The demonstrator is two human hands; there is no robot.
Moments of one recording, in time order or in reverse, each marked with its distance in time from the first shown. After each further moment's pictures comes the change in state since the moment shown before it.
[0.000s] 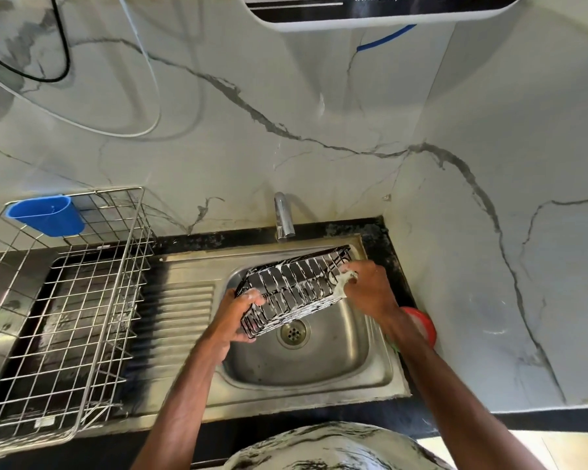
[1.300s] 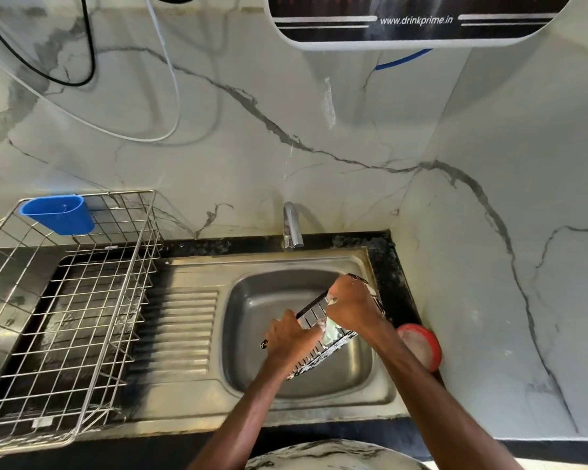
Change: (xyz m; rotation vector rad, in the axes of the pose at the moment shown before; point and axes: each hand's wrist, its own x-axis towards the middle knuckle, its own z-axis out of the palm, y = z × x) left_hand 0.035 -0.034 0.092 0.614 0.173 -0.041; right_hand -0.007 -0.050 0.013 -0.307 -0.264 0.016
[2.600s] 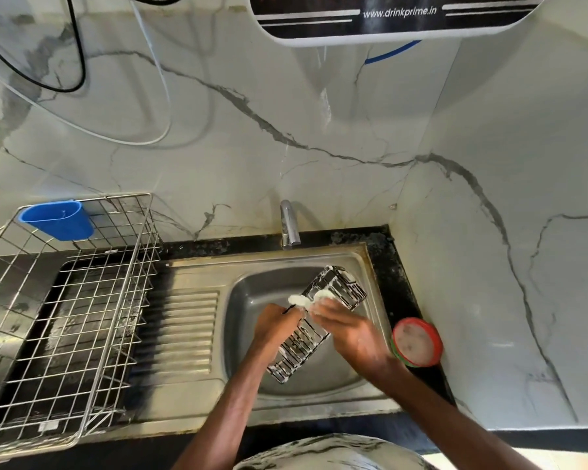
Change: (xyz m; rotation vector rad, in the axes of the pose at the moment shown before) left_hand 0.017 -0.007 -0.022 -0.329 -0.040 -0.023; right_hand -0.017 0.071 0.071 0.126 0.432 -0.900
